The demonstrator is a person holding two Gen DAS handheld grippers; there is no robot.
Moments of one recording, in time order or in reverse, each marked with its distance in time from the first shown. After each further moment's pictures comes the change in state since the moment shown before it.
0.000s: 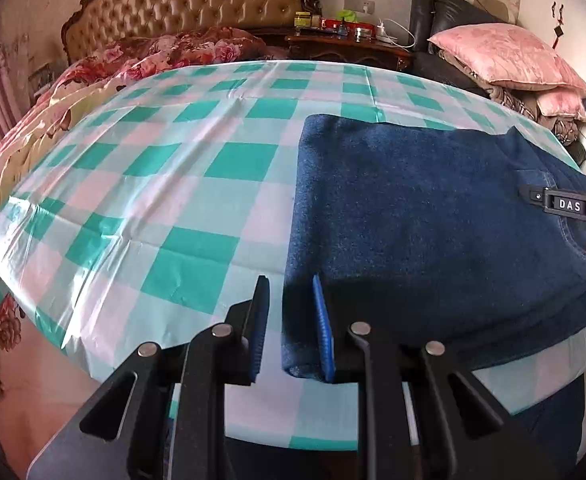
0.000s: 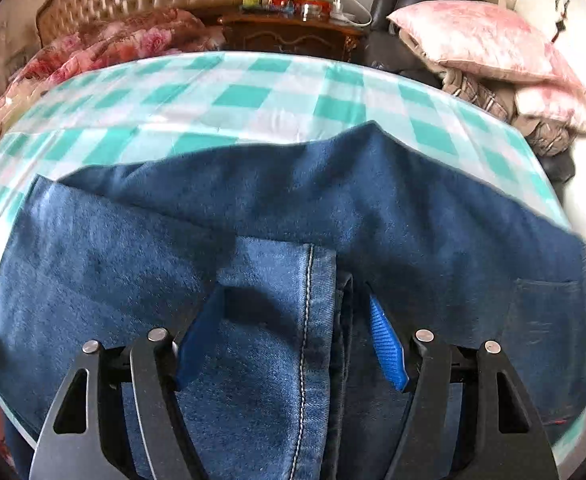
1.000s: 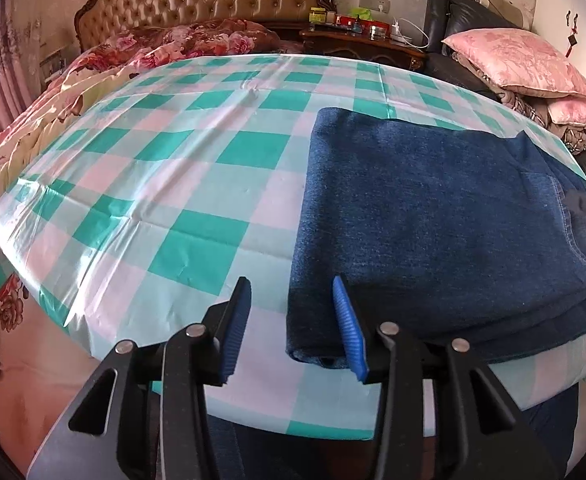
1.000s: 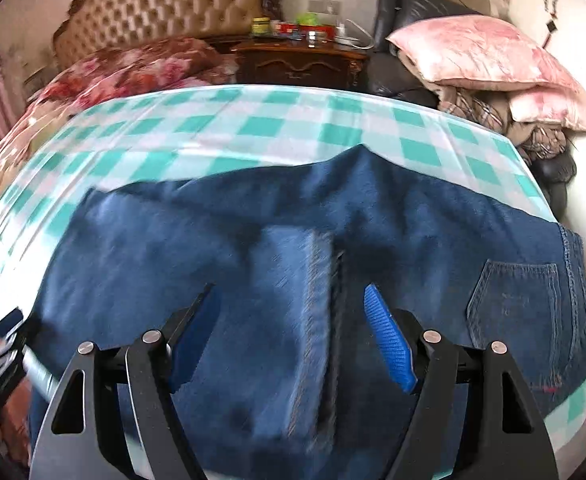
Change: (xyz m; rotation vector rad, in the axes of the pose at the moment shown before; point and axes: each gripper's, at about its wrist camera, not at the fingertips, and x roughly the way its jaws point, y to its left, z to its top) left arm -0.005 -0.001 -0.003 -0.053 0.021 0.028; right arm -0.066 0.003 -0.025 -0.005 -0.073 0.058
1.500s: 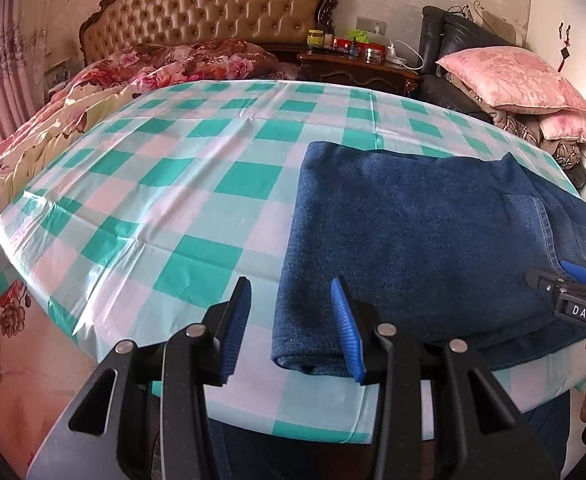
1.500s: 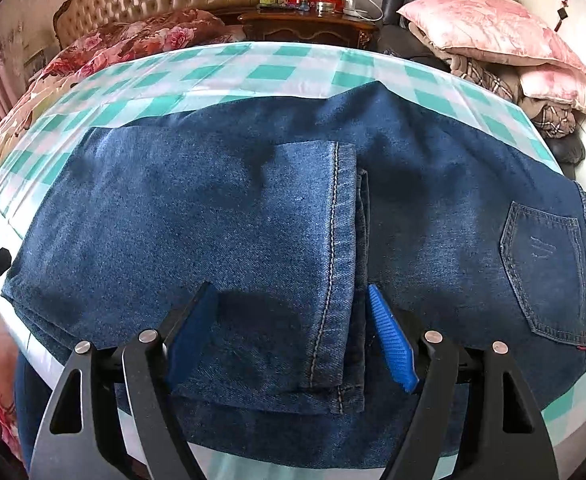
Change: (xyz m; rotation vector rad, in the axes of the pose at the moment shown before) left arm -0.022 -0.005 0.004 0.001 -0.076 -0.014; right arm 0.025 0.003 -0.037 -0.006 0.086 0.005
